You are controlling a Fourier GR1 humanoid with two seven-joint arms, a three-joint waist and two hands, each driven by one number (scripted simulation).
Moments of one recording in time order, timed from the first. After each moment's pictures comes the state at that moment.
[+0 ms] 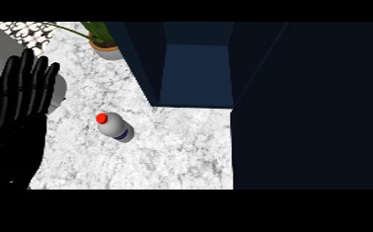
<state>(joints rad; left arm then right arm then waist) -0.05 0.11 0.00 -2.10 0.01 0.01 0.04 -0.01 -0.09 0.03 -2.10 0.00 0.02 -0.01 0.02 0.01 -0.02</state>
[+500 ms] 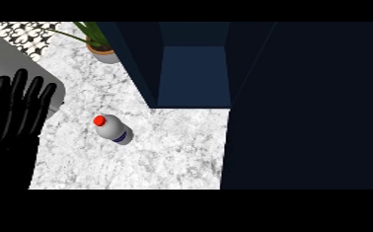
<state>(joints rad) 0.08 0.09 0.03 -2.18 0.19 -0.05 0.13 0.16 -0.07 0.13 -2.26 -0.03 0.07 0.08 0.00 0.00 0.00</state>
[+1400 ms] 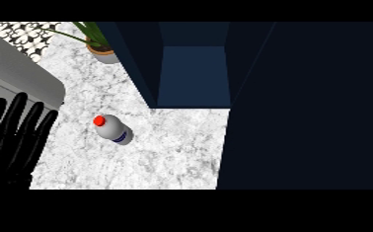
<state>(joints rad) 0.18 0.04 -0.09 -2.43 0.20 0.11 0.47 0.21 -0.04 0.33 -2.49 -0.02 0.01 0.35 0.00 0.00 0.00</state>
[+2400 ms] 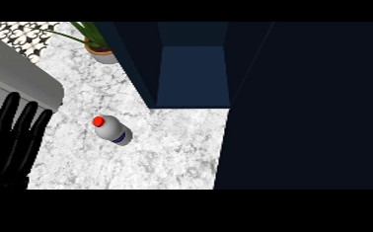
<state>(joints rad) 0.17 0.05 -0.14 -2.45 0.07 0.16 0.48 0.14 -0.09 0.39 -2.50 0.01 -0.10 0.44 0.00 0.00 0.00</state>
